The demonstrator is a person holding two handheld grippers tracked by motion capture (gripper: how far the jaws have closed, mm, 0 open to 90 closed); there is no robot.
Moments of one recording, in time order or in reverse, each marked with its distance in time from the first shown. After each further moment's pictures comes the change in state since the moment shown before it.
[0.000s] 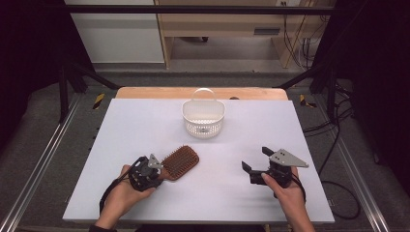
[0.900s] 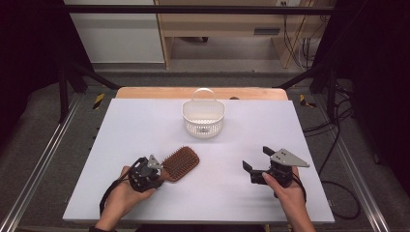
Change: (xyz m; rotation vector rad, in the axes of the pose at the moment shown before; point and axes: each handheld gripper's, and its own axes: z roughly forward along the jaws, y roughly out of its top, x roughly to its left) left arm -0.002 -0.002 0.000 -0.009 -0.016 -0.014; right arm -0.002 0.000 -0.001 -0.006 -0.005 0.006
